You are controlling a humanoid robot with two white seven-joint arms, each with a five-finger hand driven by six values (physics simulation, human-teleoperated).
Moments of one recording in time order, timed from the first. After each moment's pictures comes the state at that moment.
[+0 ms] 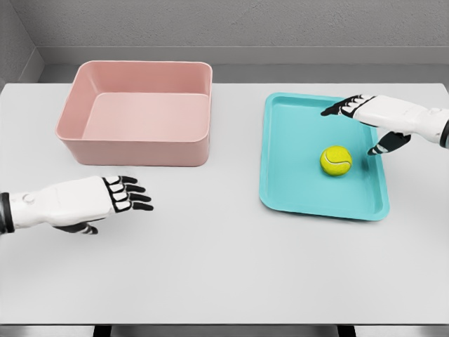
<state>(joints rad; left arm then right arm) -0.46 1.16 -0.85 -1.76 -0.46 -0.61 -0.09 -0.73 -0.96 0.78 -1.40 0.22 -0.46 0.39</state>
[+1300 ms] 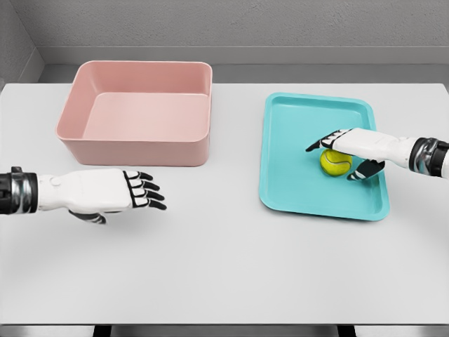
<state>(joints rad) -0.63 1.06 -0.89 -1.76 -0.45 -0.61 -0.36 -0.73 -0.89 0.94 -1.32 0.22 -0.44 0.37</state>
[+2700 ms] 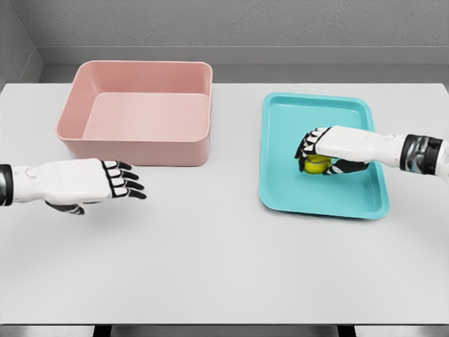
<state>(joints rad) -0.64 1.14 -0.86 -1.76 -0.45 -0.61 -0.36 -0.76 -0.90 0.95 -1.45 0.21 -0.52 0.36</state>
